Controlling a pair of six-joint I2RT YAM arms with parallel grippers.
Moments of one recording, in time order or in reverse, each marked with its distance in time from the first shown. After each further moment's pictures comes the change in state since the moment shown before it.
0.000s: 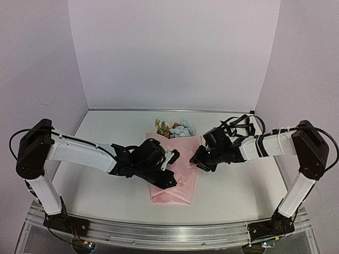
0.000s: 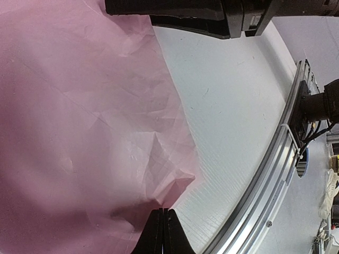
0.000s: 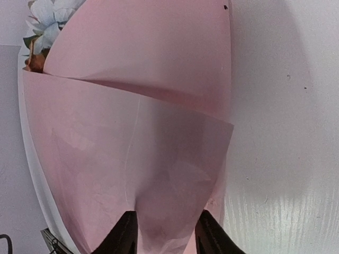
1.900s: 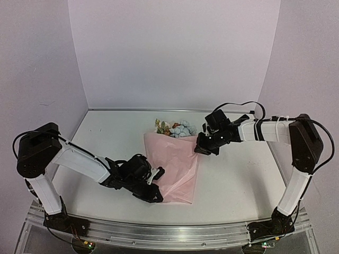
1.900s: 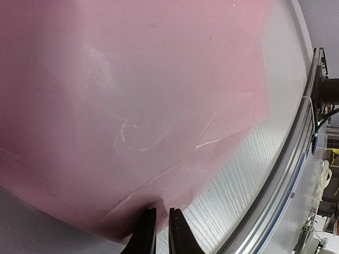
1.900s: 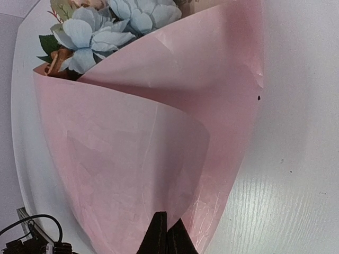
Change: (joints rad) left arm 0.047 0.004 -0.278 0.177 0.132 -0.107; right arm -0.130 0.099 0.275 -0.249 -0.111 -0.339
